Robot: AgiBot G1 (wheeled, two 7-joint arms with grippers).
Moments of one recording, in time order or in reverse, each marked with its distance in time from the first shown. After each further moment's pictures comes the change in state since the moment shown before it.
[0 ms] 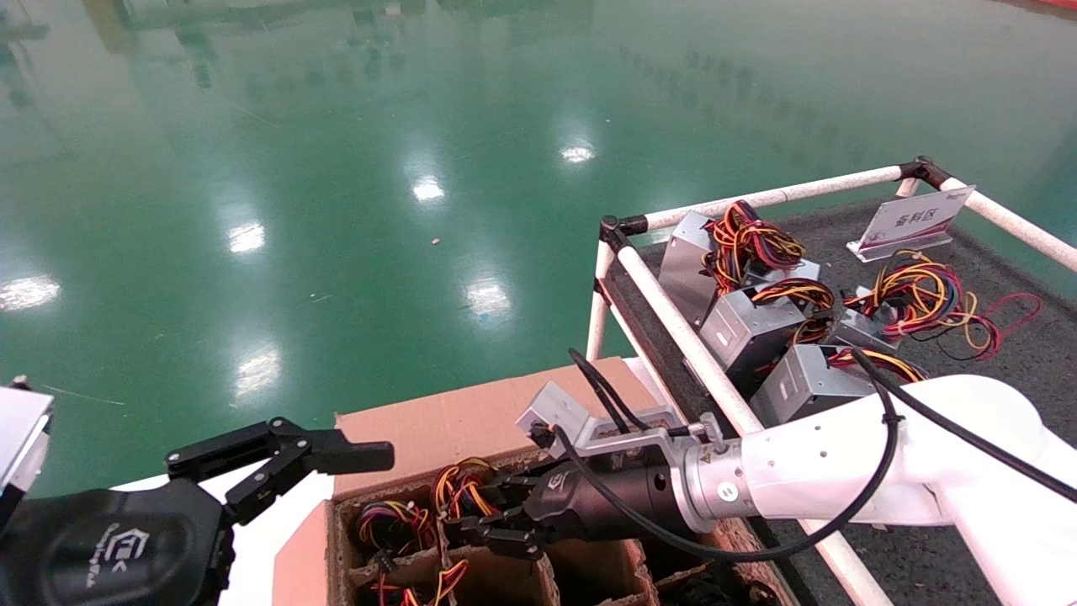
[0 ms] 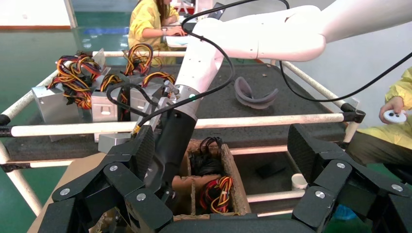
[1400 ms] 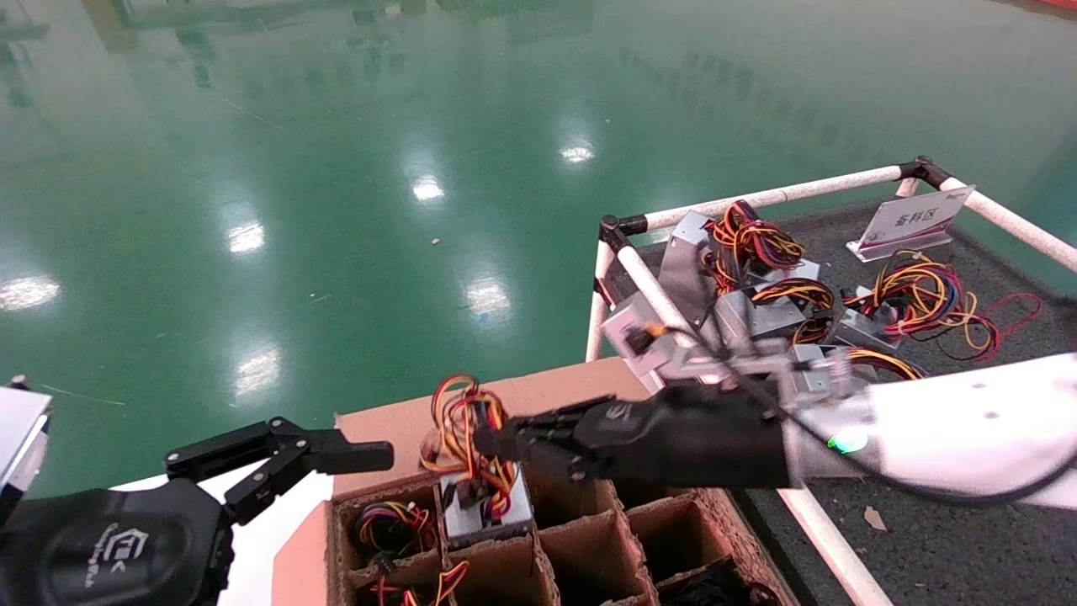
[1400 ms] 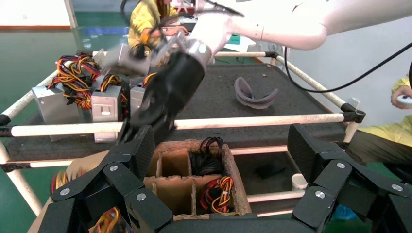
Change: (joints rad) left arm 0.000 0.000 0.001 0.000 0.000 0.000 0.000; right arm 0.014 0.189 0.142 0.152 0.236 -0.139 0.139
